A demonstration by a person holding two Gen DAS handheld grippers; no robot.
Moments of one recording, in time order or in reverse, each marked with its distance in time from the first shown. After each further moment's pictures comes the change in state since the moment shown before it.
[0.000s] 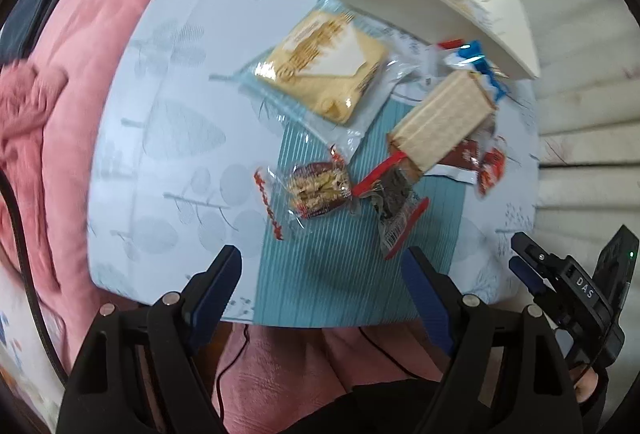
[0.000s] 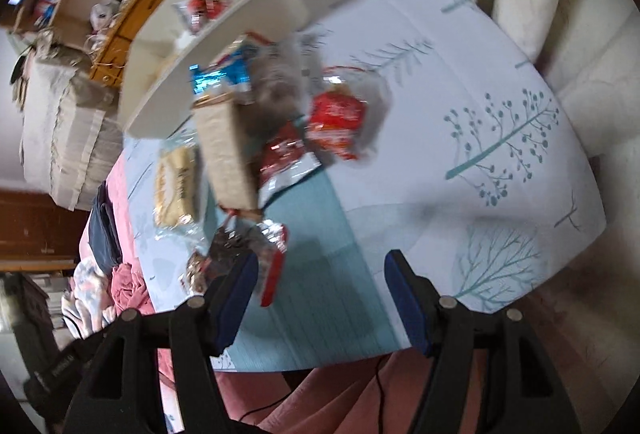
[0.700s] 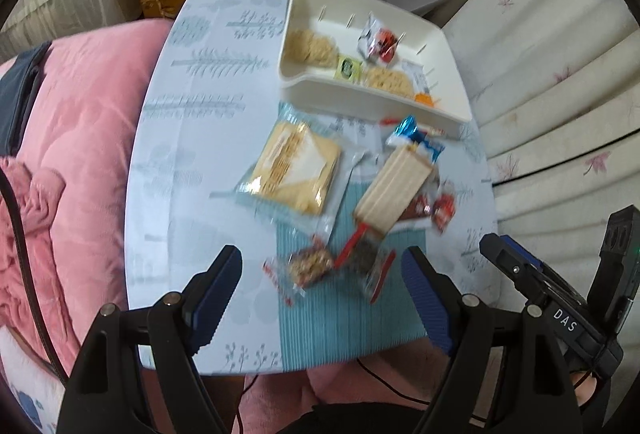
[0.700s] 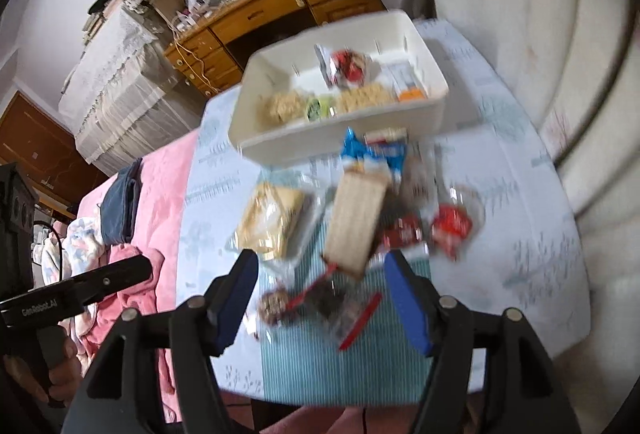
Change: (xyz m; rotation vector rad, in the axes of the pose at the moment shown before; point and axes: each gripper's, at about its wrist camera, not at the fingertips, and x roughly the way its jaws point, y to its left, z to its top) left arm -0.093 0.002 0.027 0.239 -0.210 -0.086; right arm -0.054 0.126 -0.025 -0.354 -0.238 0.019
